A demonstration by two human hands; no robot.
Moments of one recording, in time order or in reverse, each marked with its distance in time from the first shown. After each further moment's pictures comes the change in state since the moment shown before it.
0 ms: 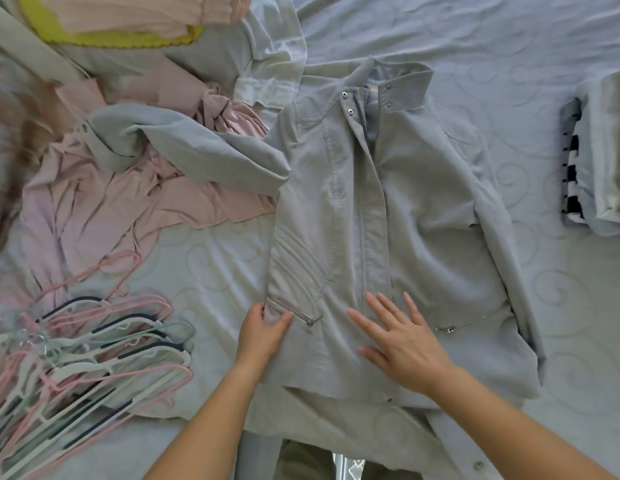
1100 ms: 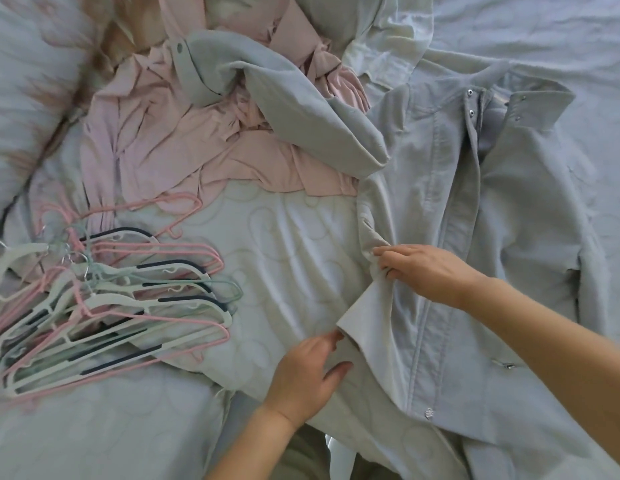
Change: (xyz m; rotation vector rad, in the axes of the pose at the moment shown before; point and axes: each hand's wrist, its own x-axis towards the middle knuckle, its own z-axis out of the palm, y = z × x) left_hand -0.062 -0.053 -0.020 0.218 -0.058 0.614; right_hand 0.130 -0.036 -0.108 -0.043 -0.136 -0.412
